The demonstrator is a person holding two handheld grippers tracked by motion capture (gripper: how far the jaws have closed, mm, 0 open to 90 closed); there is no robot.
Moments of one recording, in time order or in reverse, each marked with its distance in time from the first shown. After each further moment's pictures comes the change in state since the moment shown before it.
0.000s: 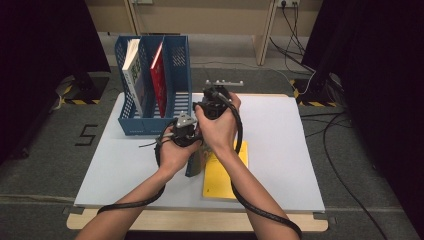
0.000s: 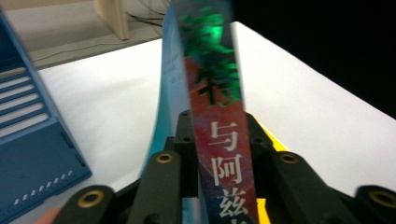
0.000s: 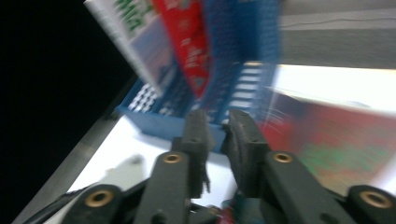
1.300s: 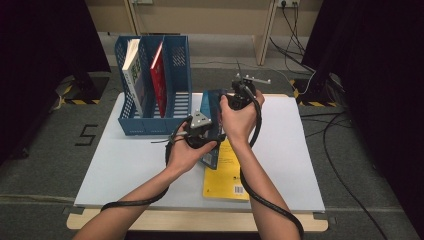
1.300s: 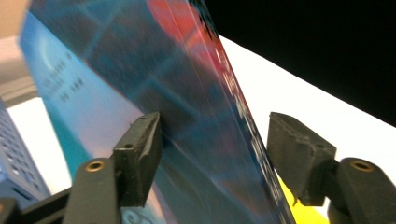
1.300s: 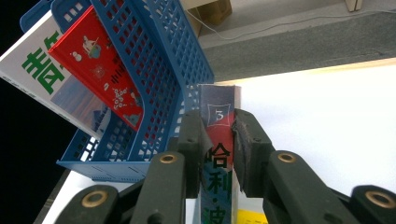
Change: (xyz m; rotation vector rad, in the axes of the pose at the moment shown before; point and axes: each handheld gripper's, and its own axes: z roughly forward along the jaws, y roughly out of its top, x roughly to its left) left arm -0.026 0.018 0.018 -0.029 -0.028 0.084; right arm -0.065 0.012 -0.005 -0.095 -0.163 0.181
